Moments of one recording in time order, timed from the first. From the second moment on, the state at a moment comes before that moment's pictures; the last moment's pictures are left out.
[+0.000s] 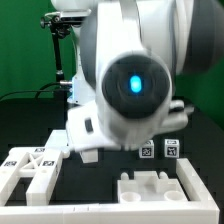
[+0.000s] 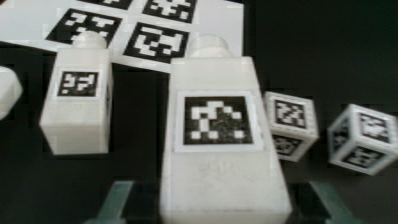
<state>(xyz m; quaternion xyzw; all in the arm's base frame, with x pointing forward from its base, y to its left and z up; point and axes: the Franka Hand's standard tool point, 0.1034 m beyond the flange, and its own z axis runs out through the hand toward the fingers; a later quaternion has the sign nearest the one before) 0.524 0.042 0.085 -0.88 -0.06 0.46 0.08</state>
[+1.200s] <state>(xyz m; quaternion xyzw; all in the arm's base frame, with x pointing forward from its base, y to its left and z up) 0.597 0.033 0.126 -1.00 -0.04 0.07 0.05</state>
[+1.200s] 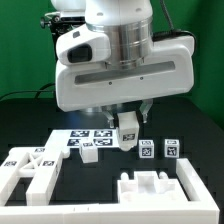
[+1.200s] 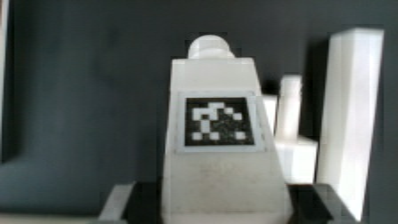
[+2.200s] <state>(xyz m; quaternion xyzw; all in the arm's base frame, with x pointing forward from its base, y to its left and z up) 0.648 0.084 0.119 -0.98 -0.08 -0.16 0.03</state>
